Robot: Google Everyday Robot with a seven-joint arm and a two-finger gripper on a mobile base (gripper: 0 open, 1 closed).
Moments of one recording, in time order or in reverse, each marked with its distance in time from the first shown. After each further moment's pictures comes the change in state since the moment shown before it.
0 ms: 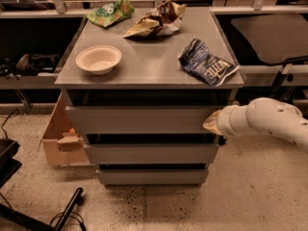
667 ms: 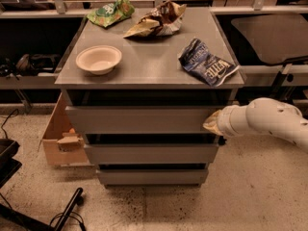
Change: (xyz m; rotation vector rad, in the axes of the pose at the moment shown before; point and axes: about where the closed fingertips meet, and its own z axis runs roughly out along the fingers) arm 0.000 0.000 0.000 0.000 0.000 0.000
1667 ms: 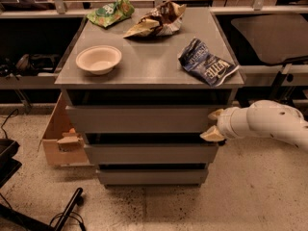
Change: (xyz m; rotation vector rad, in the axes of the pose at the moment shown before) arm 0.001 0.007 -0.004 0.000 0.000 0.000
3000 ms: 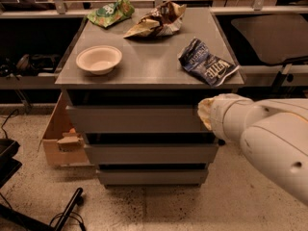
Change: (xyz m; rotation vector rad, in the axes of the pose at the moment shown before) arm -0.135 0.036 -0.164 0.307 0.087 -0.630
